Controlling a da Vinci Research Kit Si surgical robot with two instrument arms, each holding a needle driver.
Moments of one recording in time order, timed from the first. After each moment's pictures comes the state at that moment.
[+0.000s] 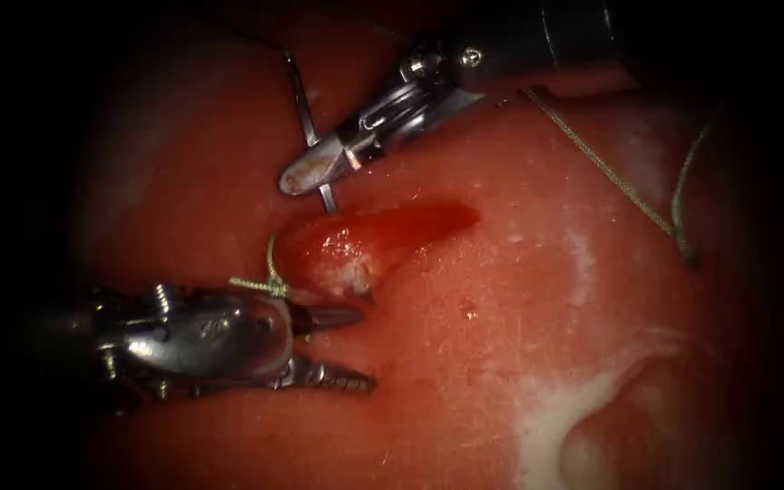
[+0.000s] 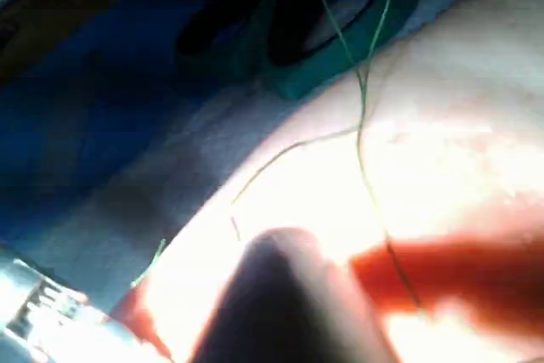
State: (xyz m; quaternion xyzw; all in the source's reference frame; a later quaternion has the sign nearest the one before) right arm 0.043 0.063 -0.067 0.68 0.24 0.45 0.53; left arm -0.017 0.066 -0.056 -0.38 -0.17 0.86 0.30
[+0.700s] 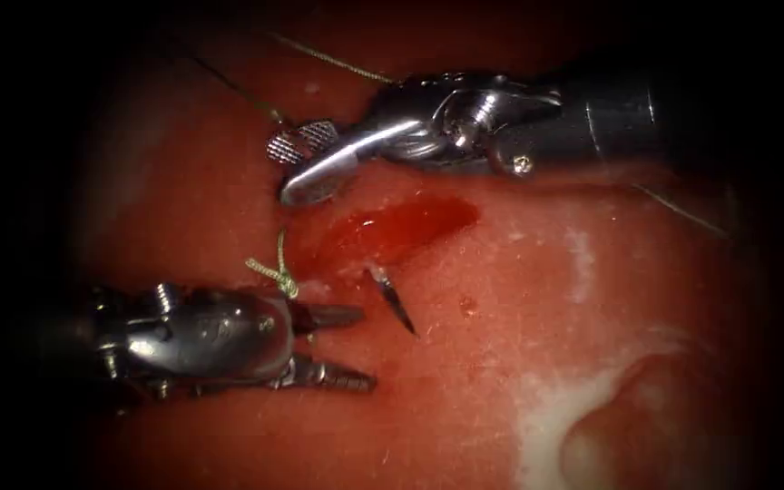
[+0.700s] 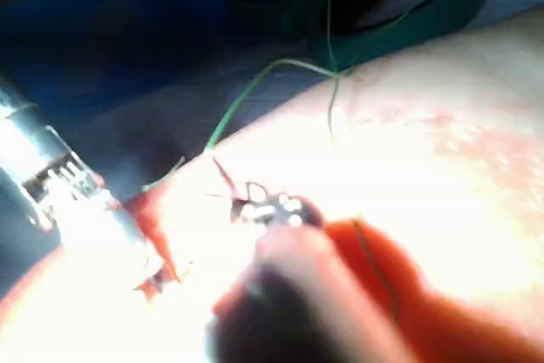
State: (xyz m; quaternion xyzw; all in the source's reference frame) right arm 0.043 0.066 -0.067 0.35 0.55 0.30 0.69; left arm -0.017 0.066 -0.056 -0.38 -0.17 0.86 0.30
